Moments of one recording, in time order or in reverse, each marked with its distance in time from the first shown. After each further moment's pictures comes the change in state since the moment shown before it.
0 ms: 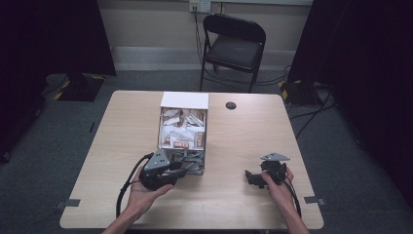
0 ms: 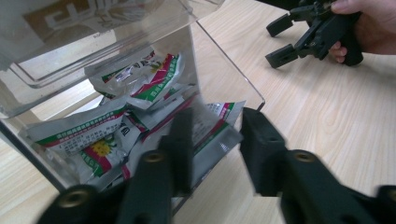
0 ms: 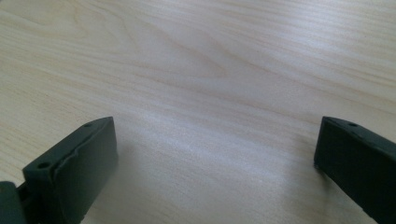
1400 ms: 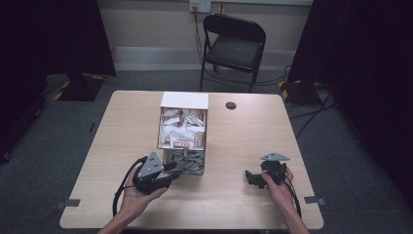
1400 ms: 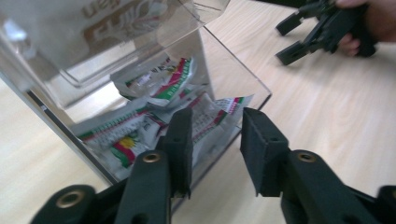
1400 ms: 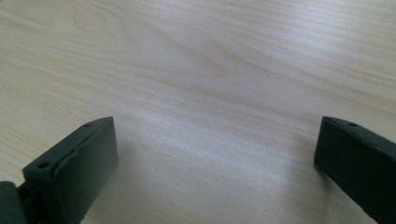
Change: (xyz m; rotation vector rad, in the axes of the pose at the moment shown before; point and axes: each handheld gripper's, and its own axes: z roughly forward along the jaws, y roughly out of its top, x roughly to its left) left arm -0.006 -0.005 -0.016 -0.022 0.082 0.098; right arm 0.000 0.000 0.000 0.000 0.000 0.000
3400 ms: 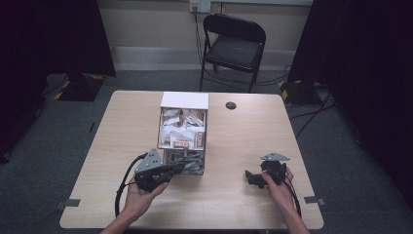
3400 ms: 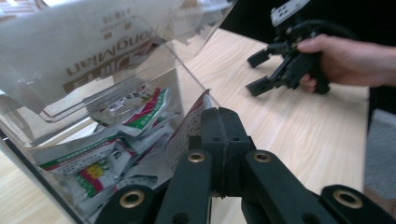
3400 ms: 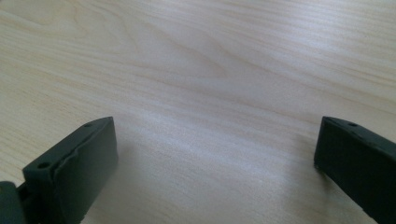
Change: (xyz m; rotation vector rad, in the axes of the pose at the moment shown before) left arm 0.002 0.012 -0.004 -0.094 -0.124 -0.123; right arm 0.000 0.000 0.000 0.000 0.000 0.000
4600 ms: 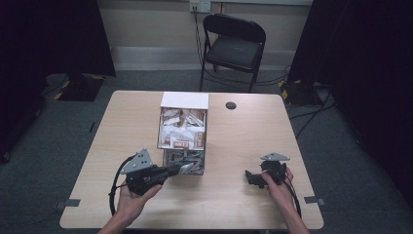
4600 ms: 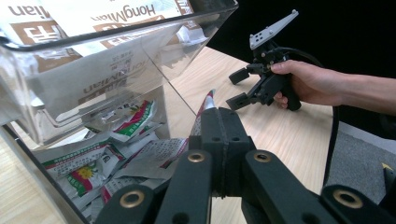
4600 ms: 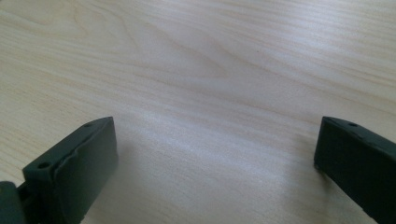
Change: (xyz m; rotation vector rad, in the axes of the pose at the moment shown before) left arm -0.006 0.006 -0.027 -0.057 -0.043 -0.044; right arm 0.000 0.000 0.000 0.000 0.000 0.000
